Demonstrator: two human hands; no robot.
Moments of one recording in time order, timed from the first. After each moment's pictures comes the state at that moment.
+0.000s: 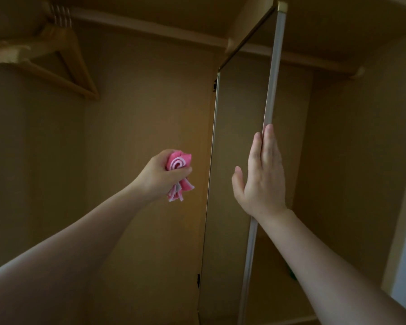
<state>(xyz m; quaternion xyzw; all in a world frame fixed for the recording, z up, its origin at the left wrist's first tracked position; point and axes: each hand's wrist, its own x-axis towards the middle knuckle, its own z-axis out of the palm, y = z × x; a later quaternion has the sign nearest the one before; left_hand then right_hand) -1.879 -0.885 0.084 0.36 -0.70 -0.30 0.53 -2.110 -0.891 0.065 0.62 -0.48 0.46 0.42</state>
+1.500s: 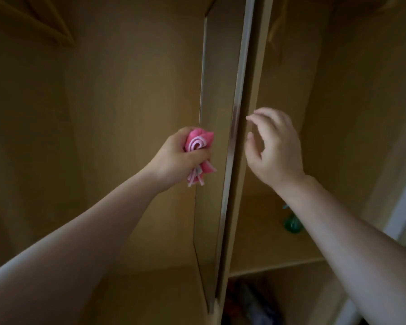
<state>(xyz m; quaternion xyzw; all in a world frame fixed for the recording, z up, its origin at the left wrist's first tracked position) -1.927 -0.871 0.044 0.35 -0.71 -0.38 0.49 -2.141 -0.879 0.046 0.70 -0.39 0.49 0.34</state>
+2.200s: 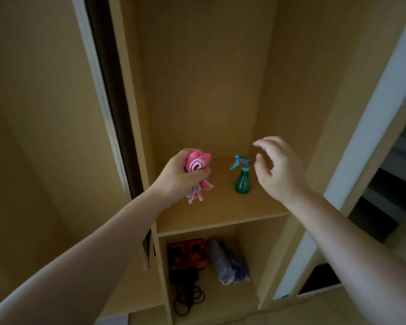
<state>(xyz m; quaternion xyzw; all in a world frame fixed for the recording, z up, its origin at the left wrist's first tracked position) -2.190 -0.867 -0.072 0.42 -0.67 -0.44 0.43 -2.428 -0.864 -0.079 0.73 -0.47 0.46 0.16</state>
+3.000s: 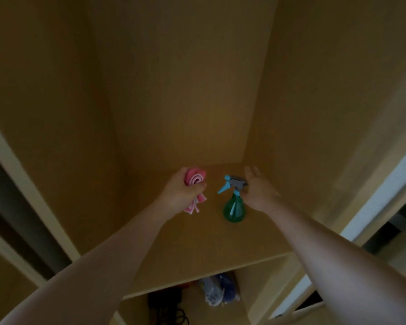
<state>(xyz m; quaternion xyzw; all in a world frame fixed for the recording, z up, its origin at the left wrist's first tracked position) -2.270 -1.100 -0.157 0.49 -0.61 -0.48 0.40 -2.502 -1.108 -0.175 0.67 -0.72 0.11 -0.12</state>
